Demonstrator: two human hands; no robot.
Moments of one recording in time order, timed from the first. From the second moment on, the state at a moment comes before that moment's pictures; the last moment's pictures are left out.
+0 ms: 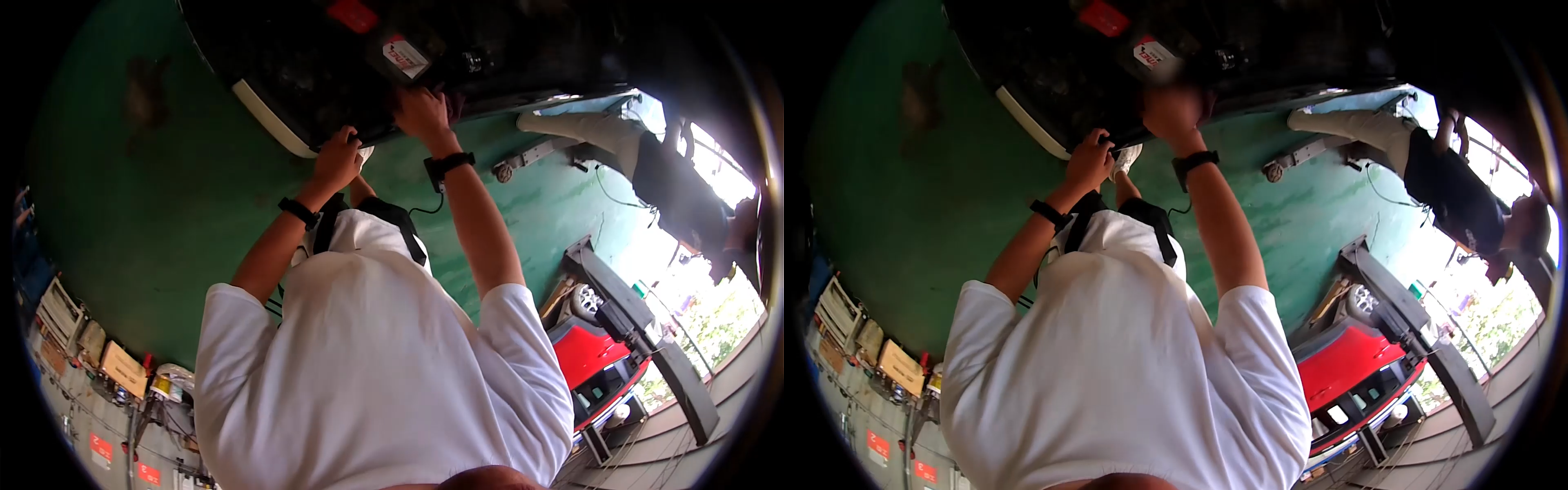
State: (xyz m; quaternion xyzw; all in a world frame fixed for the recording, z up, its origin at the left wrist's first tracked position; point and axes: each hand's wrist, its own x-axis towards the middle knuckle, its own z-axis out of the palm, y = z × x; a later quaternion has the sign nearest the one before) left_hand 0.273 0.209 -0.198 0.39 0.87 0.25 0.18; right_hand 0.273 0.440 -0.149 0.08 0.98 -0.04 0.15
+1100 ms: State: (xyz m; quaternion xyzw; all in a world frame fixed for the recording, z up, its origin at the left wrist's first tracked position) left_hand 0.273 0.190 0.173 0.43 0.14 0.81 0.37; right_hand 0.293 0.475 -0.188 0.16 0.98 -0.07 0.10
